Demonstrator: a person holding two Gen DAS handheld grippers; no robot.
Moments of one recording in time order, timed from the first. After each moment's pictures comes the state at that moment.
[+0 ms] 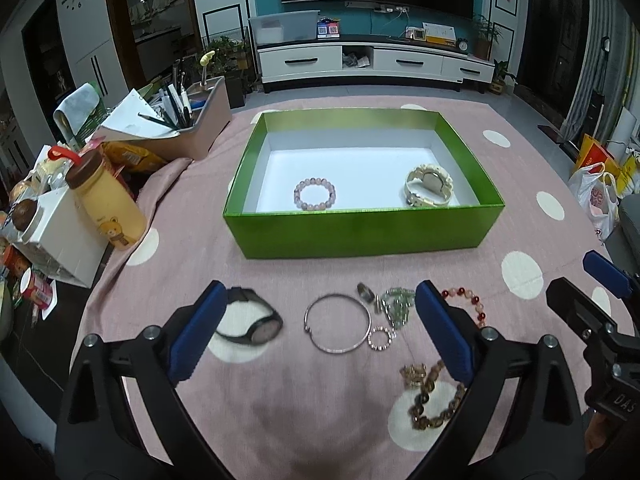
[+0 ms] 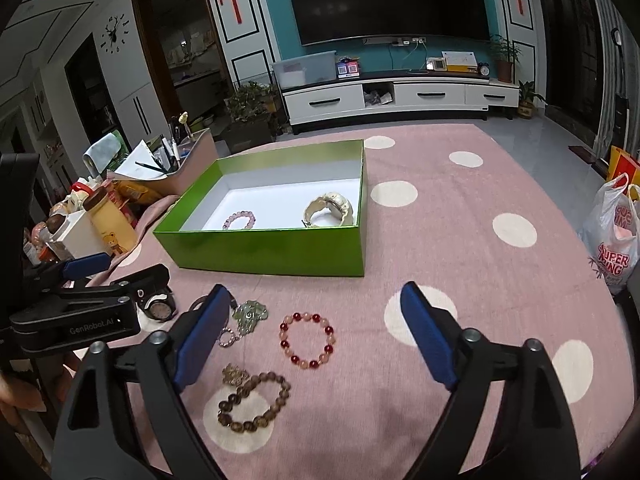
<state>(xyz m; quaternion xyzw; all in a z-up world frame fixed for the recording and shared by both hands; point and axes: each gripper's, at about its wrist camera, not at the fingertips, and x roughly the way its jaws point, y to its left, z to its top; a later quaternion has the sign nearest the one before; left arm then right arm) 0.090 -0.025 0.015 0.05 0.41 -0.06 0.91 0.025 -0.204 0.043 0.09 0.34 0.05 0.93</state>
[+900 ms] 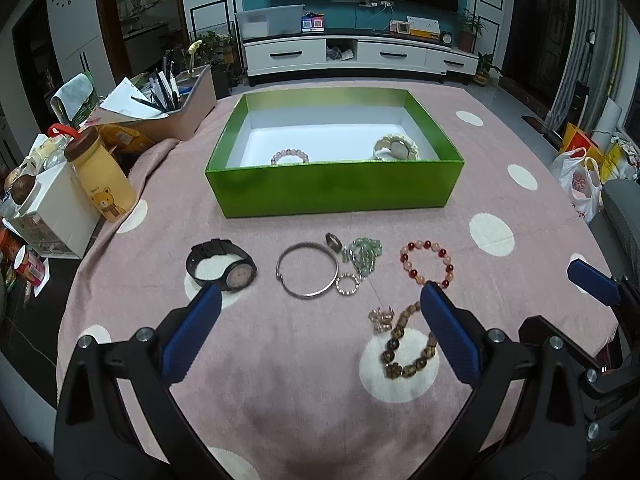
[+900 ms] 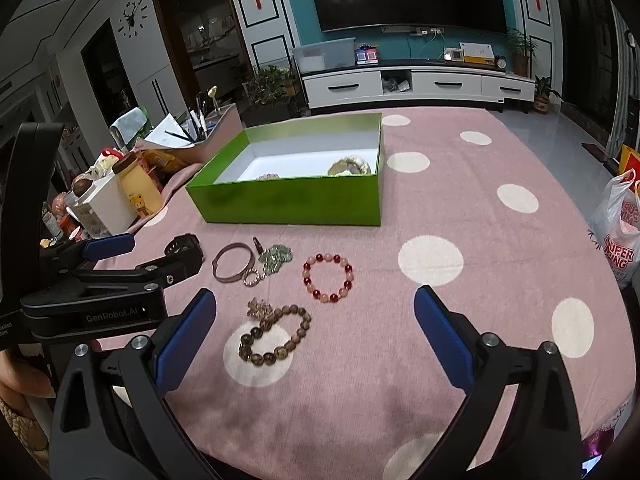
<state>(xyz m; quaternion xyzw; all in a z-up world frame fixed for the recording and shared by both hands) 0.041 -0.036 0.007 0.05 0.42 -0.08 0.90 -0.026 -0.193 0.035 0.08 0.37 0.08 0.92</state>
